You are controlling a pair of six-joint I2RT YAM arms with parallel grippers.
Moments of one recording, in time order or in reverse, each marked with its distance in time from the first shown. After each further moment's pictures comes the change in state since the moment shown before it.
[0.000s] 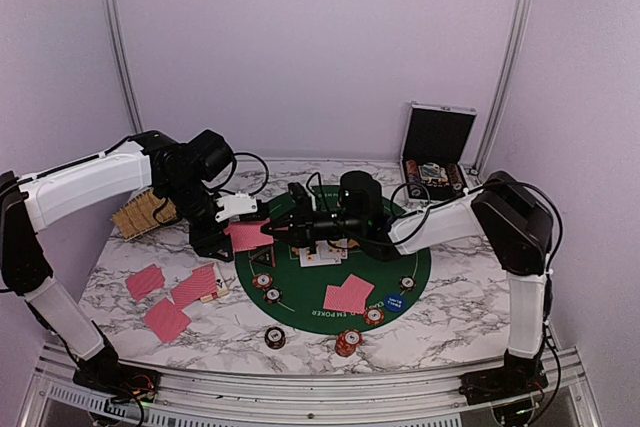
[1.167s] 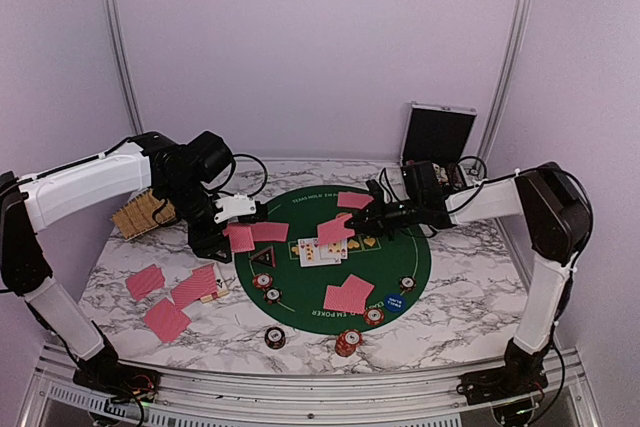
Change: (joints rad) left arm 0.000 -0.004 -0.012 0.000 -0.010 0.000; right arm -0.375 -0.148 -0.123 -0.584 -0.041 -0.518
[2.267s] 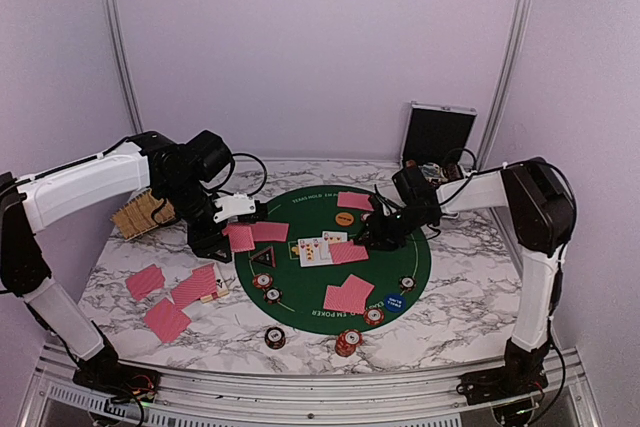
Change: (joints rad) left arm 0.000 -0.007 0.000 -0.001 0.007 0.000; right arm -0.037 0.122 0.156 -0.436 0.237 -0.377
